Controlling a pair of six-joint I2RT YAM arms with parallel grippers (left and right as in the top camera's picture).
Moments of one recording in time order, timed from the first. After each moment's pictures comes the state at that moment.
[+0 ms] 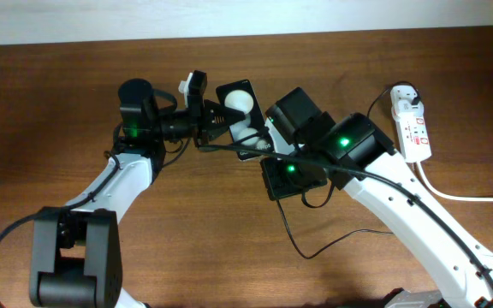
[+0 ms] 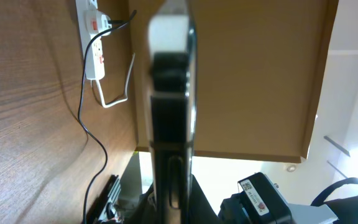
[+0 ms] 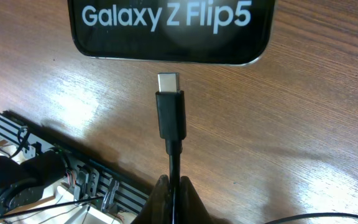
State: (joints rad) left arm -0.13 1.76 1.01 0.57 1.33 -1.33; right arm 0.63 1.56 1.62 -1.32 -0.24 0.39
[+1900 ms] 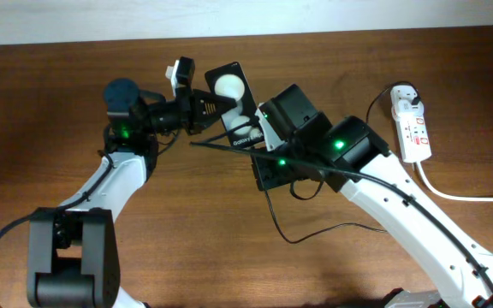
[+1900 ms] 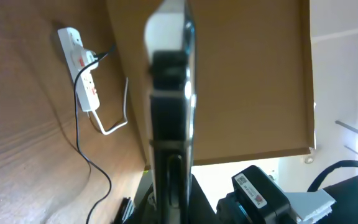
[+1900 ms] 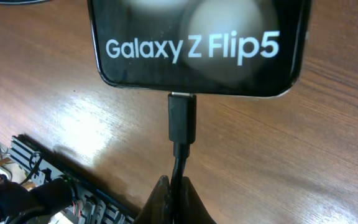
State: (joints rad) left arm -0.10 1.76 1.02 0.77 1.32 -1.36; right arm 0.64 1.56 1.59 -1.14 -0.23 0.40
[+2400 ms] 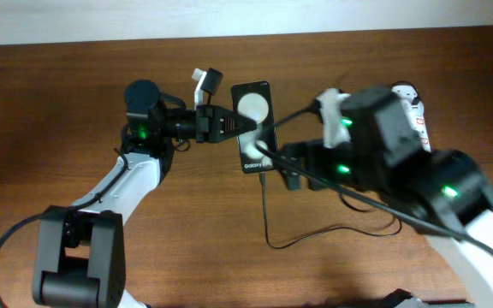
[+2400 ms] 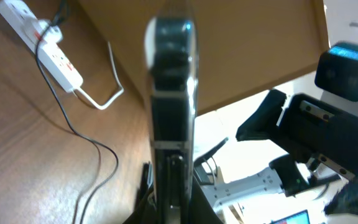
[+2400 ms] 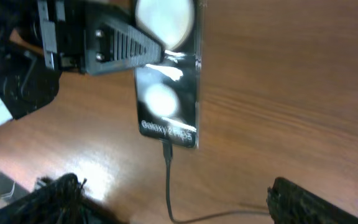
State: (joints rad) left arm -0.19 1.76 1.02 0.77 1.46 -1.08; right arm 0.52 1.26 1.60 -1.18 -0.18 0.40
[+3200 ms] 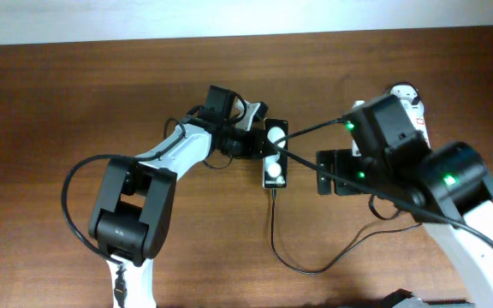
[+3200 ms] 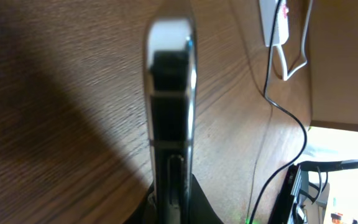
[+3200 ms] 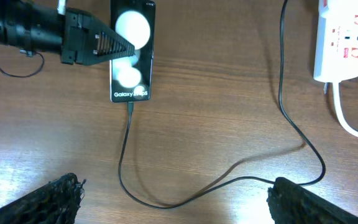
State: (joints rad) left arm -0.39 2.10 1.37 -0.35 0.81 -0.26; right arm 0.47 1.30 1.61 -1.44 0.12 0.40
